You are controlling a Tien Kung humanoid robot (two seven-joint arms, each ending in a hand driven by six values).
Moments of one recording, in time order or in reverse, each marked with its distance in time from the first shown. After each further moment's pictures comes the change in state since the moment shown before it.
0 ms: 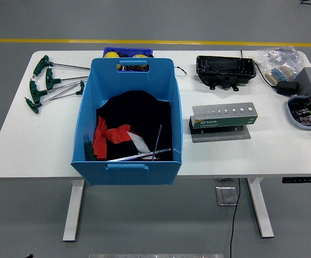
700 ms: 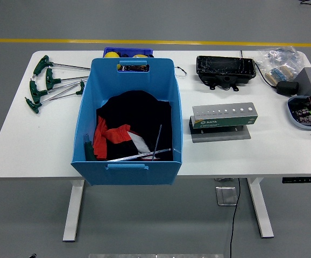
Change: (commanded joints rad) left arm 0.004 -0.010 0.051 0.002 -0.080 -0.008 -0.024; right arm 0.043 -0.004 0.000 -0.017 -0.071 0.002 -0.041
